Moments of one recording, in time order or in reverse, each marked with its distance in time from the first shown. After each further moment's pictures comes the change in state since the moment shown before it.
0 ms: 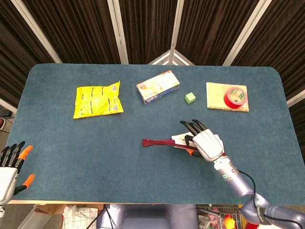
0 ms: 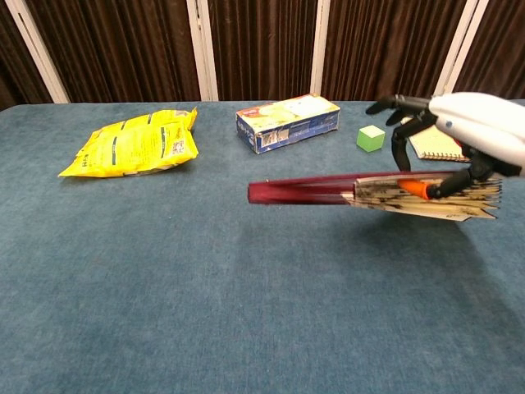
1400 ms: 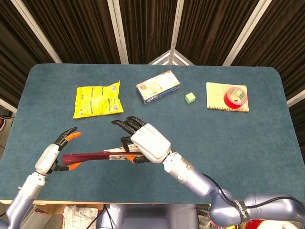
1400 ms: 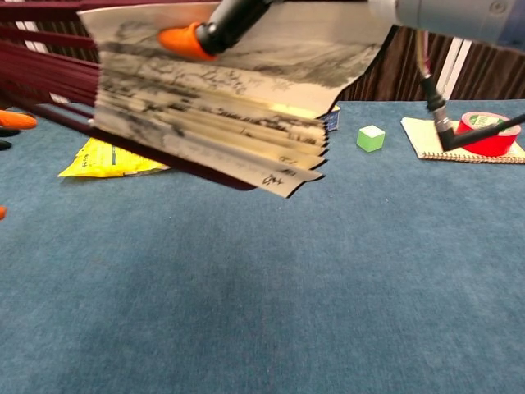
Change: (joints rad) left arm -0.315 -0.253 -0.023 0.317 0.069 -0.204 -0.886; right arm 0.339 0.085 0.294 -0.688 0.447 -0.264 -0.346
